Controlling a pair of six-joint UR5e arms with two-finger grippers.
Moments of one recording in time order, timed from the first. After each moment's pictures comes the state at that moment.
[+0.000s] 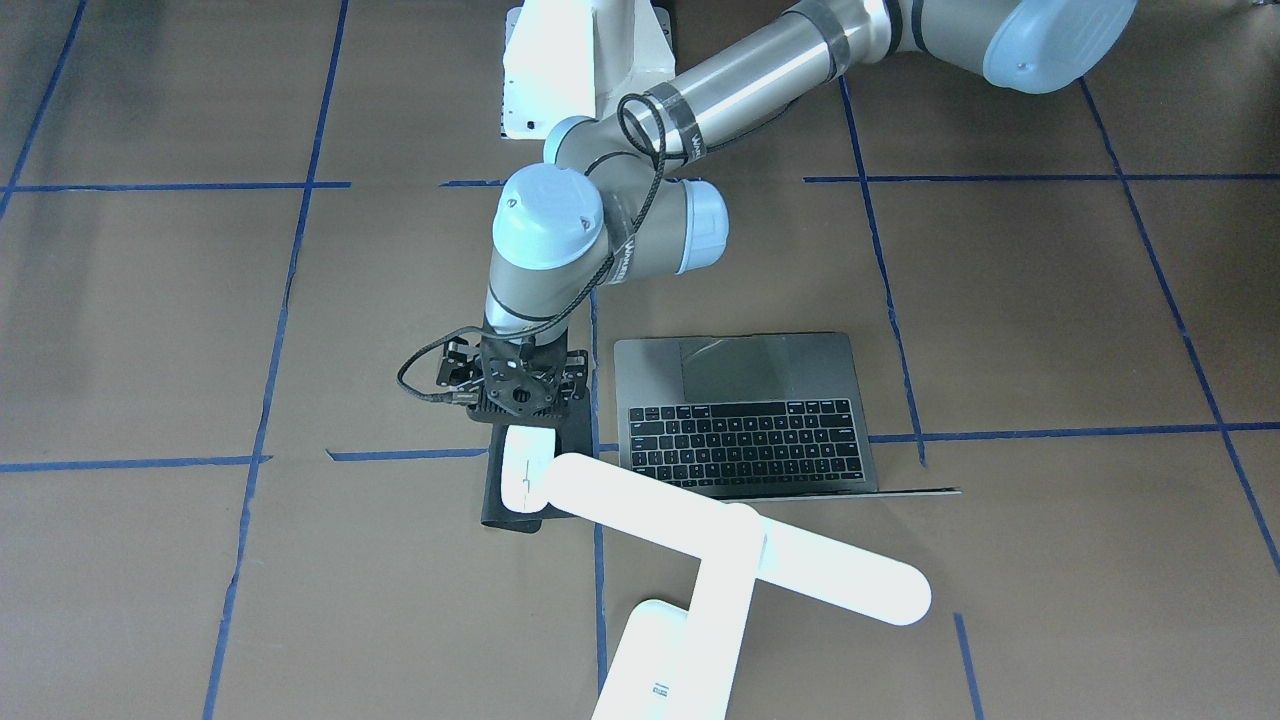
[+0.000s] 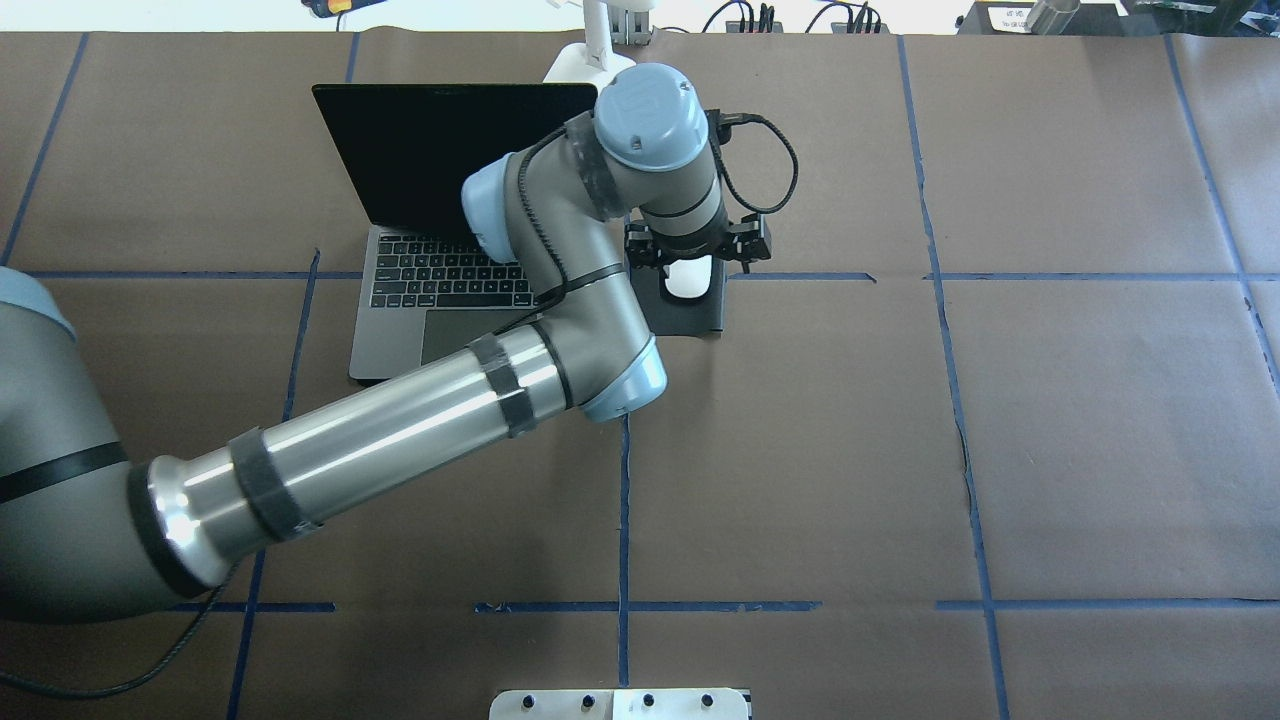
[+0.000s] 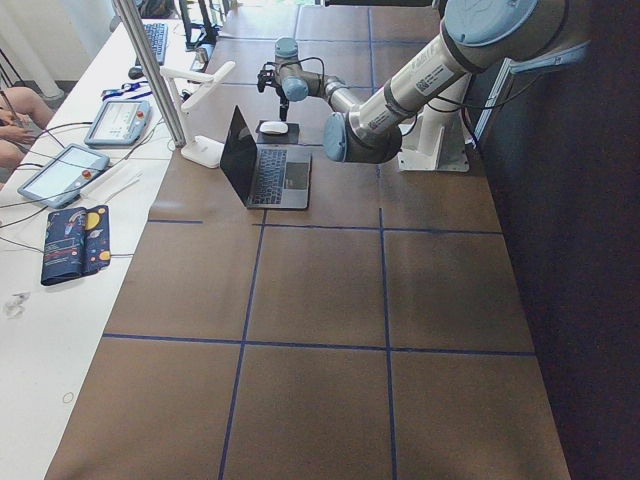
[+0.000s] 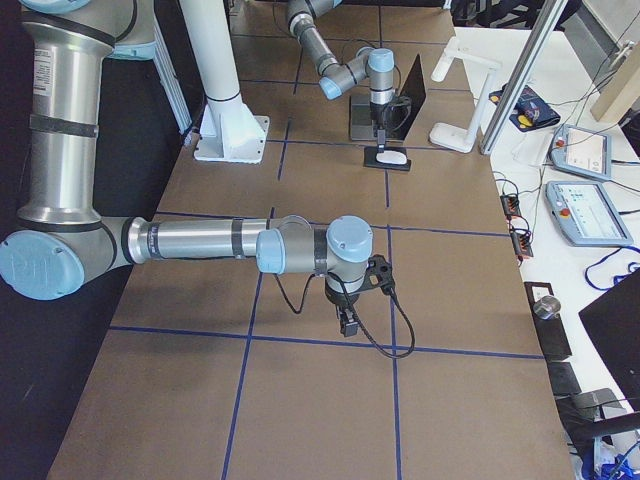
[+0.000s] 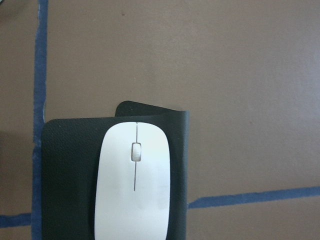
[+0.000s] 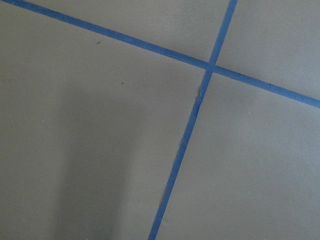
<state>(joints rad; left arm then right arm) -0.60 -2.66 -1.08 -1.98 -1.98 -1.21 1.50 -1.71 1.77 -1.58 2.32 -0.23</state>
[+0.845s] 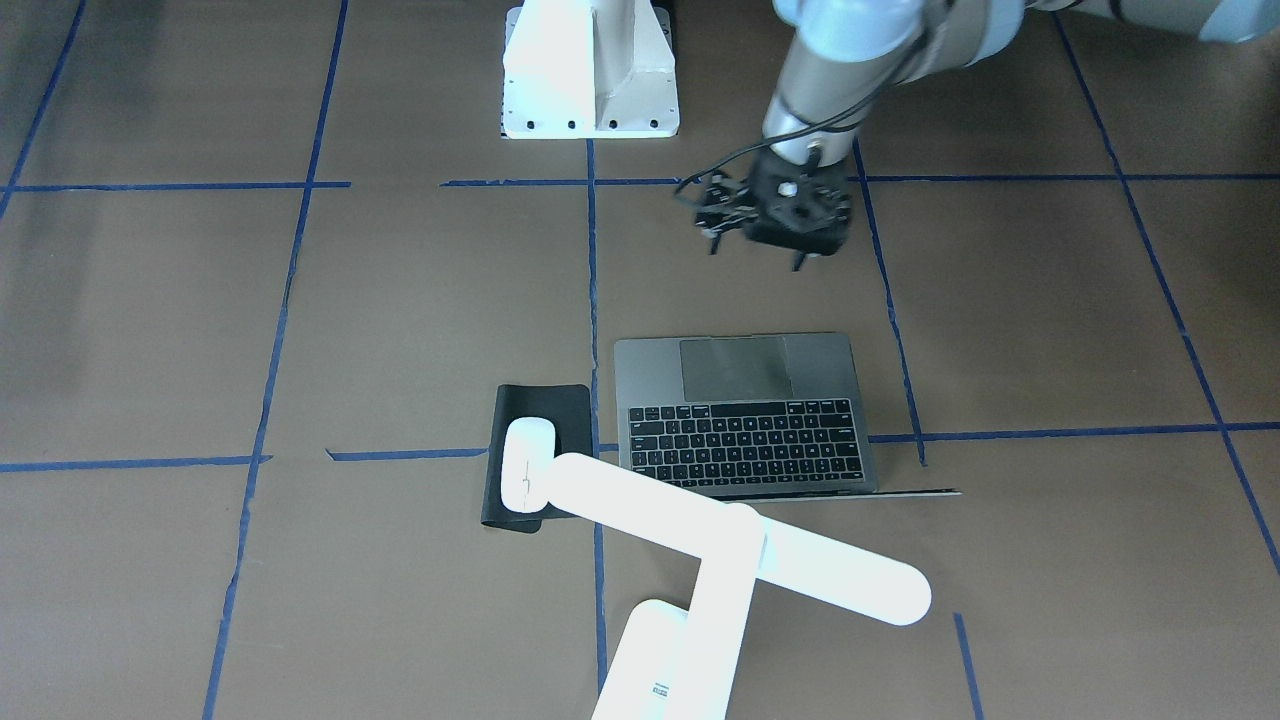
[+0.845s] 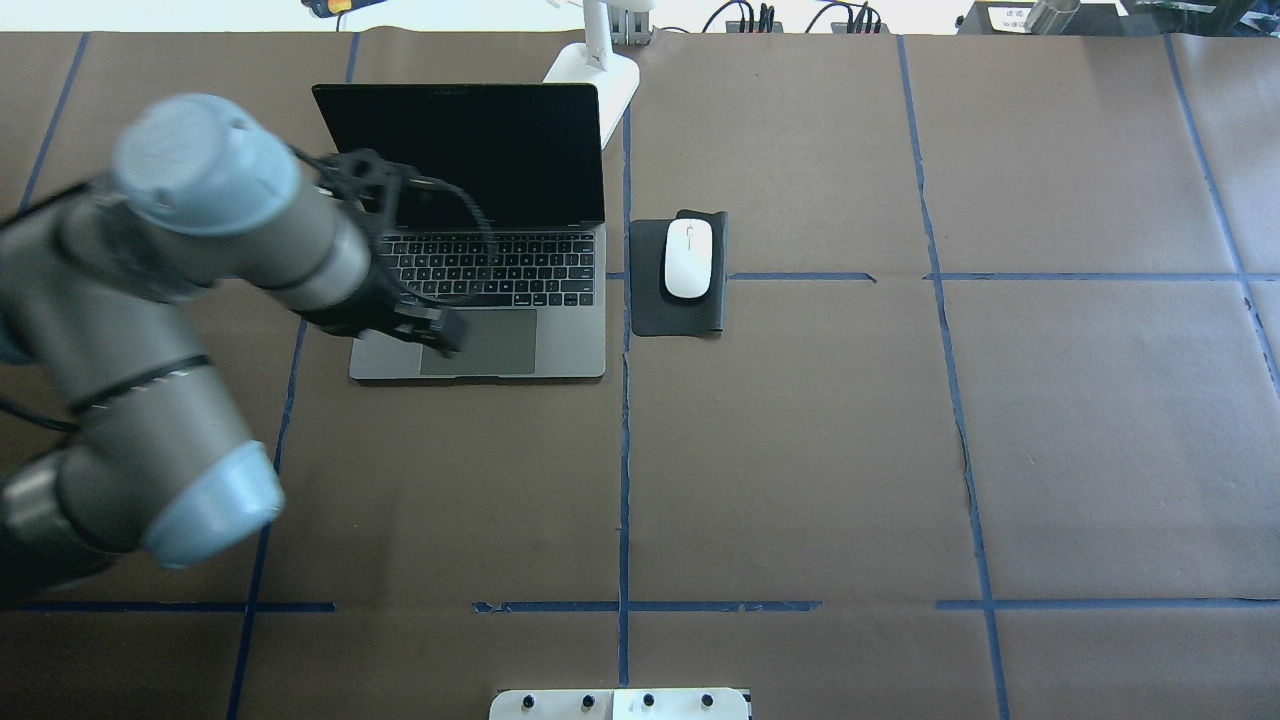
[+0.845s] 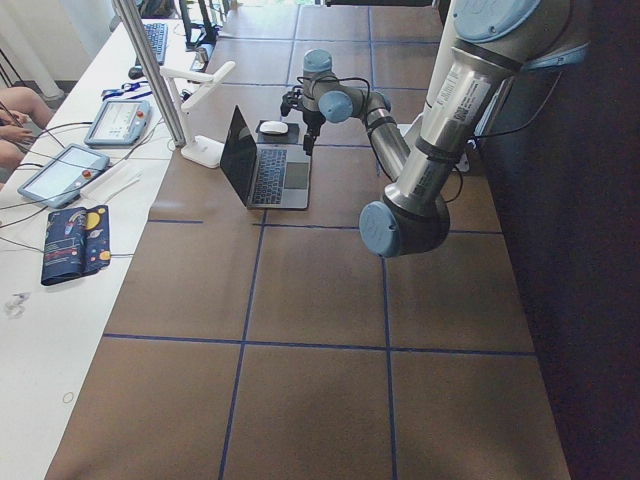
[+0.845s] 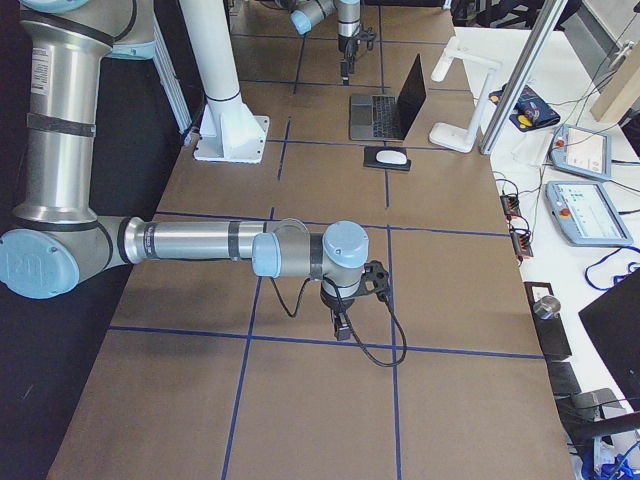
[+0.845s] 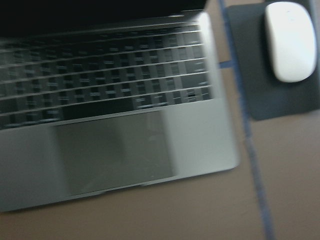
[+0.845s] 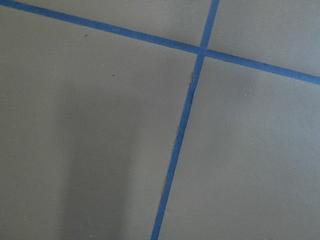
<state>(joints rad) -0.74 -2.00 -2.01 -1.43 -2.00 -0.76 1.51 -1.73 1.77 -1.58 2.34 -0.14</state>
